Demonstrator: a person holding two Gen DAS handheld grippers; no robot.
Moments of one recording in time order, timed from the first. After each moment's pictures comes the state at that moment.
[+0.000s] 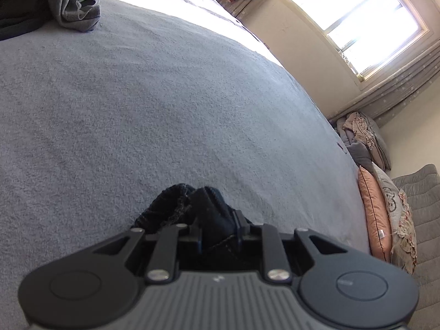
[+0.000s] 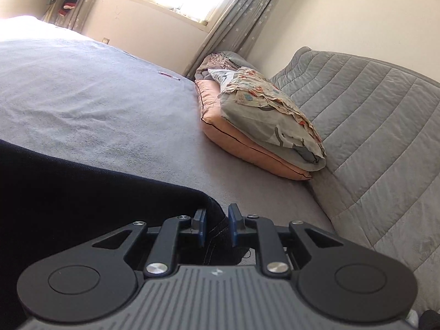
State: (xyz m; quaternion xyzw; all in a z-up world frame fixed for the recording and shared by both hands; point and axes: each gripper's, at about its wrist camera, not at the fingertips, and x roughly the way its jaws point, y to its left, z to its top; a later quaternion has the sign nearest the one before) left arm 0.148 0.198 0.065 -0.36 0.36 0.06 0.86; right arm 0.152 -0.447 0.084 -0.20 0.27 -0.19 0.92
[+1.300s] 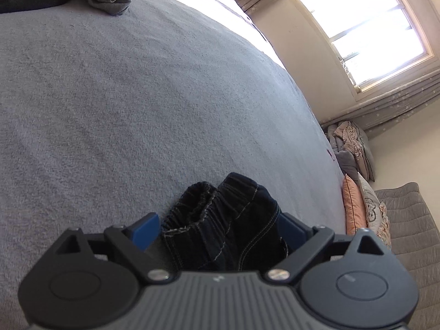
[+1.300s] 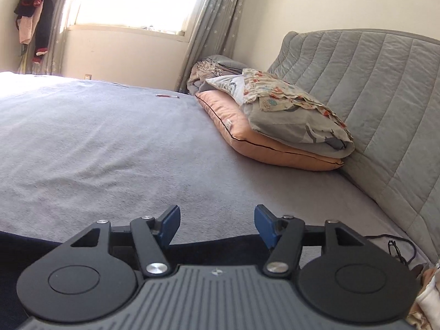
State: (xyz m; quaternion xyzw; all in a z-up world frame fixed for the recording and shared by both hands) left arm 0.091 0.257 0.065 -0.45 0.34 0.03 0.82; right arm 0.185 -0.340 0.101 -0.07 0.23 -0.15 0.96
